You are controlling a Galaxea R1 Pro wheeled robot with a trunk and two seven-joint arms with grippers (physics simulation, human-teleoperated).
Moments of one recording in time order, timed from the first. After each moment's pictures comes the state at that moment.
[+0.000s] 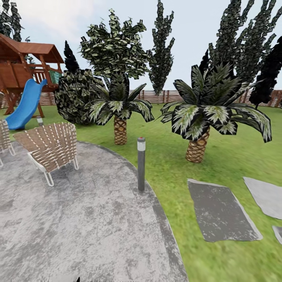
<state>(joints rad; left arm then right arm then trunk) -0.22 0.10 0.06 -0.35 0.11 -0.33 0.01 -0.06 -0.09 0.00 -0.58 0.00 -0.33 0.00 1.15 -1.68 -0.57</state>
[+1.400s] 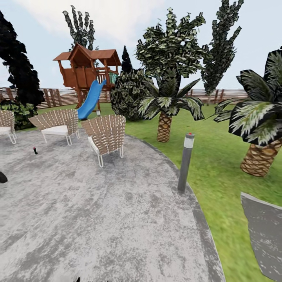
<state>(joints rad) -0.22 0.10 0.06 -0.35 0.11 -0.33 0.01 -0.06 -0.08 0.00 -0.58 0.01 -0.33 0.00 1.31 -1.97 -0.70</state>
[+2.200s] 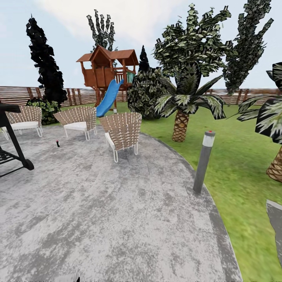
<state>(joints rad) -0.22 0.10 0.06 -0.35 0.11 -0.33 0.01 -0.06 -0.08 0.00 -0.58 0.01 -0.33 0.00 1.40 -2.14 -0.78</state>
